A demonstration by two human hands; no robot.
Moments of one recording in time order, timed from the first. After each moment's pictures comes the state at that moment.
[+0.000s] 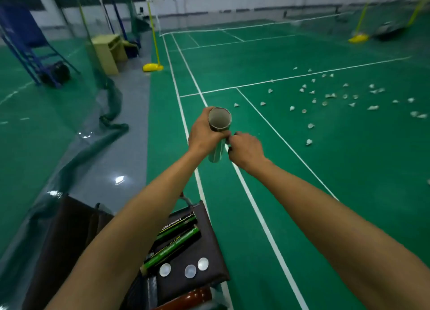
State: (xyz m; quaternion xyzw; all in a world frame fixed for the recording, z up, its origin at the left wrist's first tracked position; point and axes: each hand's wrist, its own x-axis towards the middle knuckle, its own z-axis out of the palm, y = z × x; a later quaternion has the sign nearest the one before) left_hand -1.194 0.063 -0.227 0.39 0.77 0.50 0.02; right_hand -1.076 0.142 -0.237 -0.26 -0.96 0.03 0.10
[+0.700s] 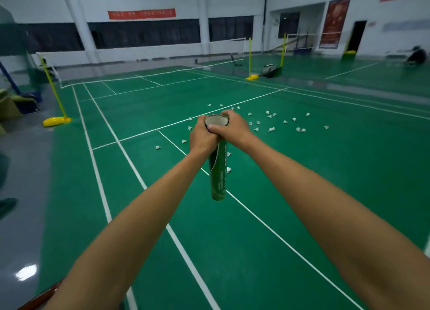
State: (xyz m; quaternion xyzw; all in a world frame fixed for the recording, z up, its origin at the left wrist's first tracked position) left_hand -0.911 0.409 -0.142 0.47 0.67 0.55 0.13; right_hand -0.805 0.450 -0.109 -0.41 -0.77 0.32 0.36
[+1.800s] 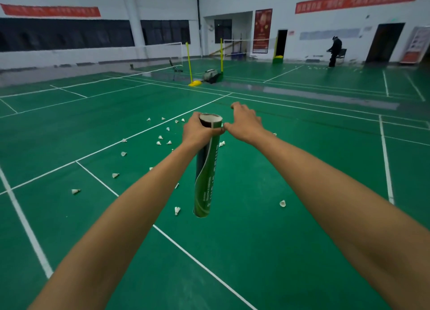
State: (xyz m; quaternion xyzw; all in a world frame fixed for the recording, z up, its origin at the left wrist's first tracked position) left_hand -0.880 1.054 -0.132 0.57 0.61 0.51 0.23; right_hand -0.726 1.068 -0.099 -0.60 -0.76 0.06 0.25
